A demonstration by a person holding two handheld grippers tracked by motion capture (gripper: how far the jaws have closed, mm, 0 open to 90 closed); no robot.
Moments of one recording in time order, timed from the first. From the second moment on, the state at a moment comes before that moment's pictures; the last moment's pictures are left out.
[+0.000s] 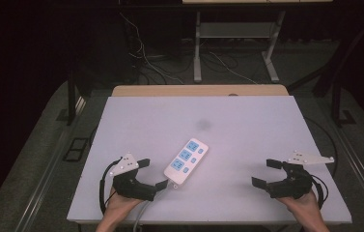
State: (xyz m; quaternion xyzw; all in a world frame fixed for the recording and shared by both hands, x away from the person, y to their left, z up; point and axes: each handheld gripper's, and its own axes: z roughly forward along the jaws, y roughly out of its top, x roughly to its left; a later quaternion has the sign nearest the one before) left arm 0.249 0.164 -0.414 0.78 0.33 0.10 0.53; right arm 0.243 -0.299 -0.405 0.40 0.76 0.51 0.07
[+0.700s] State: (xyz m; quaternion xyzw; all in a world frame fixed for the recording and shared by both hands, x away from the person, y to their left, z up) left arm 0.246 0.169 -0.409 0.77 0.35 0.10 0.53; right arm 0.243 -0.299 -0.412 0.41 0.76 0.50 0.05
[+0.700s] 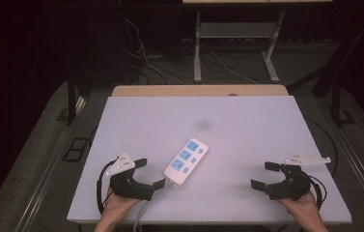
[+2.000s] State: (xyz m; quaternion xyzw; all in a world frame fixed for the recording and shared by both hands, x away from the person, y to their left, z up) left arm 0.275 0.152 -0.379 0.82 0.31 0.05 0.48; right arm 0.242 -0.302 -0.415 0.41 0.76 0.50 0.05
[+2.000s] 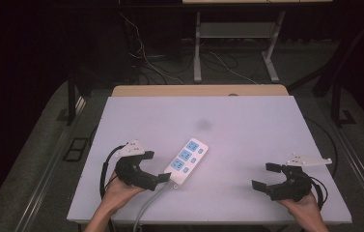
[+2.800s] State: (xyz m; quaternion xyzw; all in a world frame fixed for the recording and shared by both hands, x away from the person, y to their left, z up) left arm 0.305 0.124 -0.354 0.85 0.28 0.04 0.45; right arm 0.242 -0.301 -0.417 0.41 0.76 0.50 0.05
